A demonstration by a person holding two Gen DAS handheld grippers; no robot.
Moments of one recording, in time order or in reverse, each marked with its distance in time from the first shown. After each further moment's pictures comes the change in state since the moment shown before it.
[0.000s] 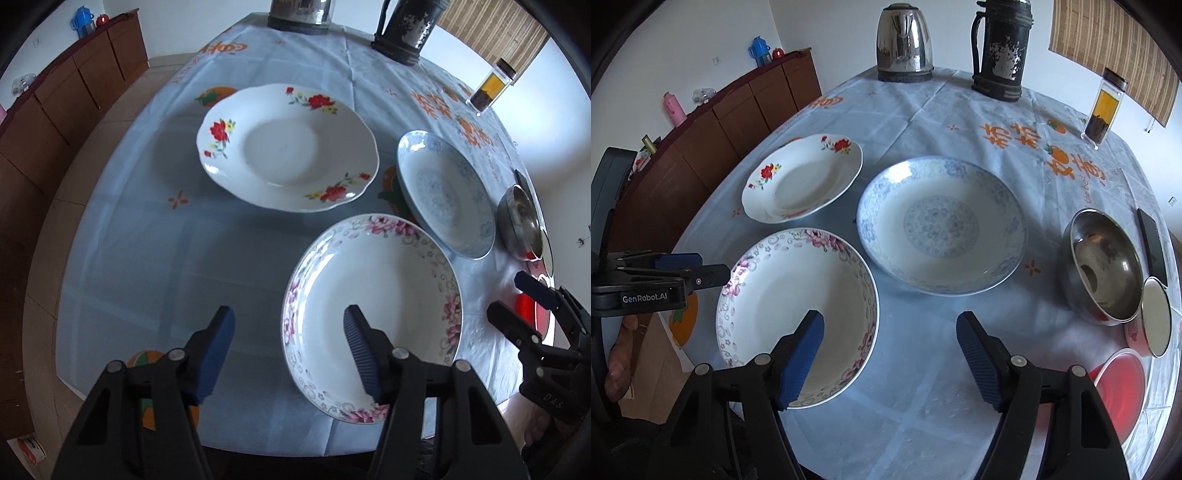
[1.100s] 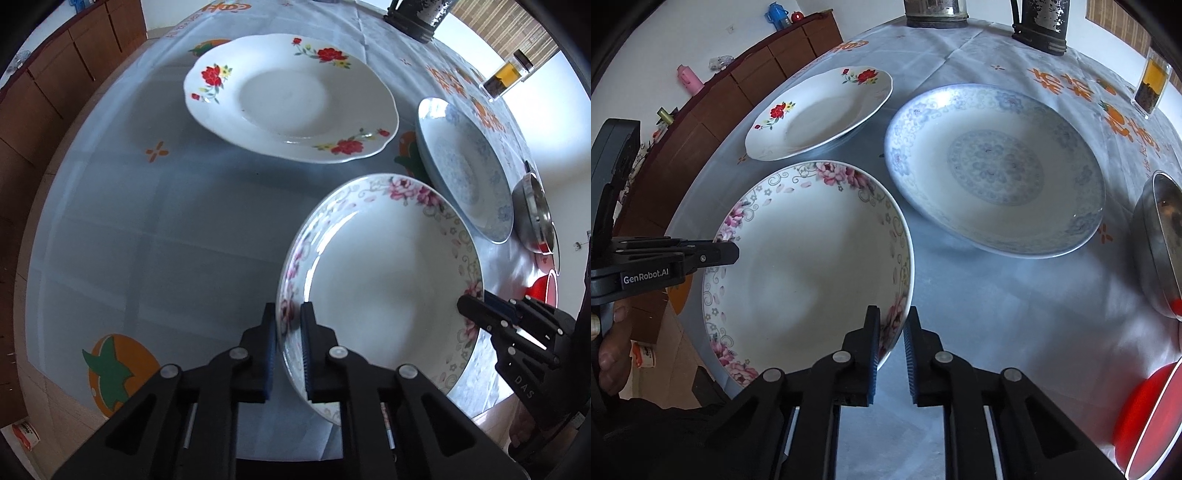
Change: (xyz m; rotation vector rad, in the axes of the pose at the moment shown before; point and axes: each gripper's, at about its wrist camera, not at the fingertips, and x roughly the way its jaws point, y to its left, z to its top) left arm 0.033 -0.003 -0.007 -0.035 0.094 -0.018; right arm 0.060 0.006 -0.016 -0.032 0.155 0.131
